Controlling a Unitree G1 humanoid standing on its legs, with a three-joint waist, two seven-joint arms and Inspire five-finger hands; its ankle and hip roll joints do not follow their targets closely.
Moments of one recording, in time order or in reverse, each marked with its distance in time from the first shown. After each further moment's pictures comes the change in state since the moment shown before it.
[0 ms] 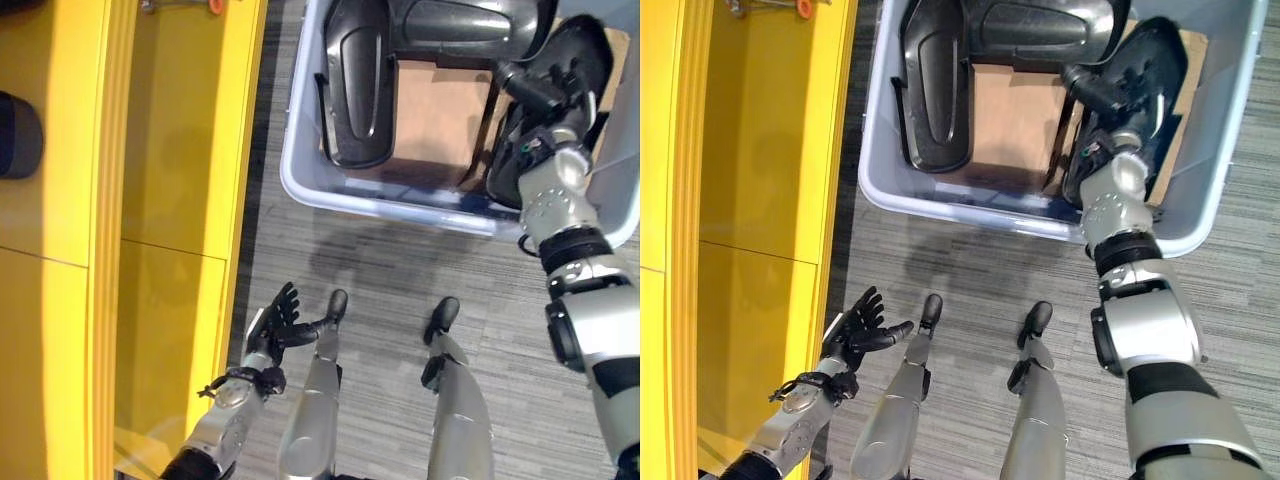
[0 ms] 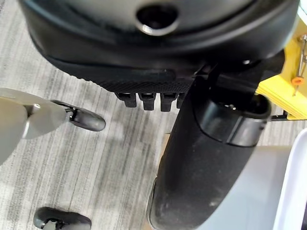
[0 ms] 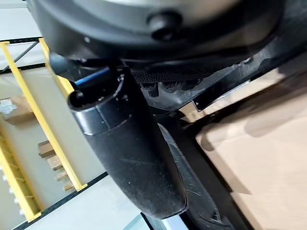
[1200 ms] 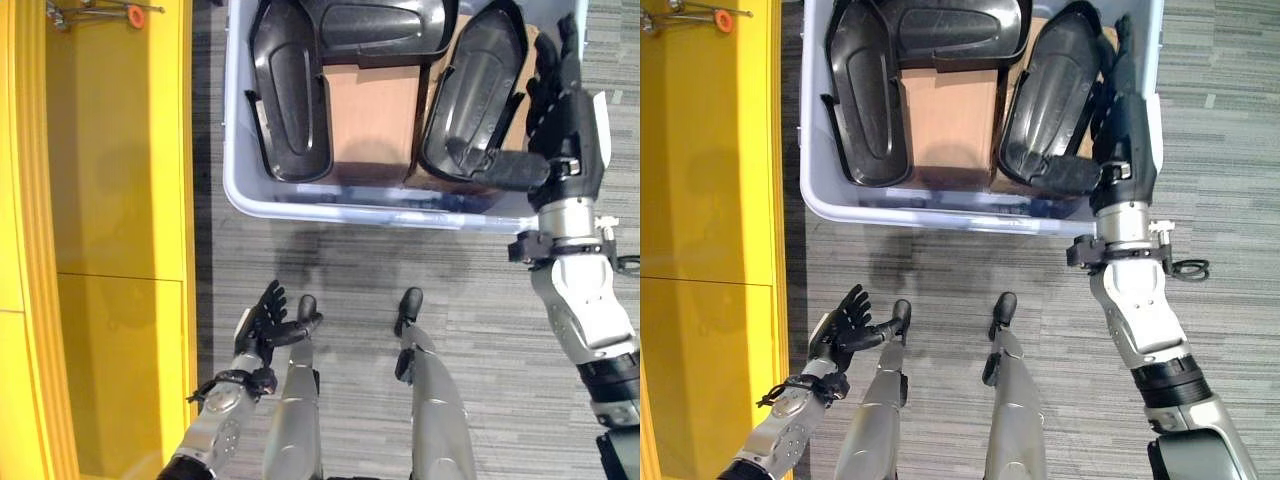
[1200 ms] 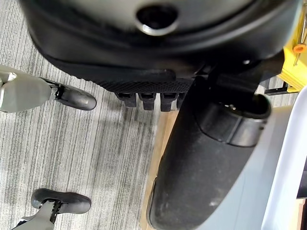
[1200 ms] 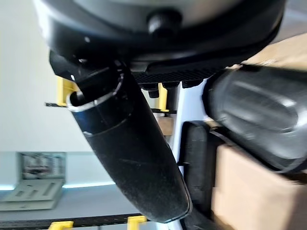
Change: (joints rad) left arm 0.048 -0.001 0.074 -0.045 0.023 -0.002 0.007; right arm 0.826 -0.122 -0.073 -1.089 -0.611 -0.045 -0.050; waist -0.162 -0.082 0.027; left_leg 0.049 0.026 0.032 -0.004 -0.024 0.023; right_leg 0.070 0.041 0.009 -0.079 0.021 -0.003
